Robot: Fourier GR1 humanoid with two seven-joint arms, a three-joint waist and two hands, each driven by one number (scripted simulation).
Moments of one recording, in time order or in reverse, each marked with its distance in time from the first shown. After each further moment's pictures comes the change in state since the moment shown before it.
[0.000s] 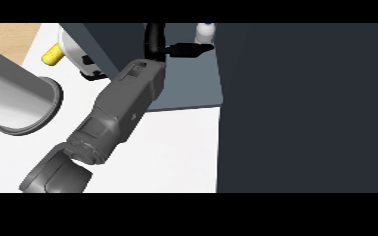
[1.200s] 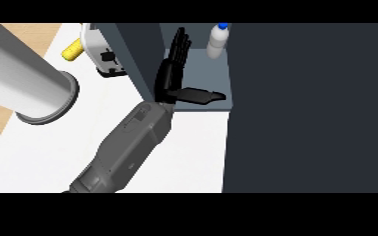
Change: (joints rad) left arm 0.416 -0.029 -0.216 -0.539 0.116 -0.163 0.023; right arm 0.038 0.050 0.091 -0.017 0.008 -0.054 0.055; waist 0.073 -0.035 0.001
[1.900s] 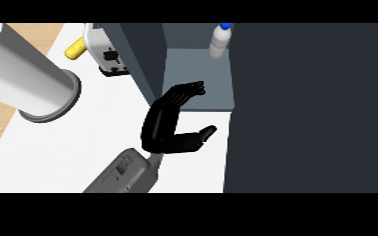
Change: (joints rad) left arm 0.404 0.089 -0.174 -0.553 -0.041 -0.024 0.087; right arm 0.029 -0.073 0.027 -0.022 0.054 0.057 -0.045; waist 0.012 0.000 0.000
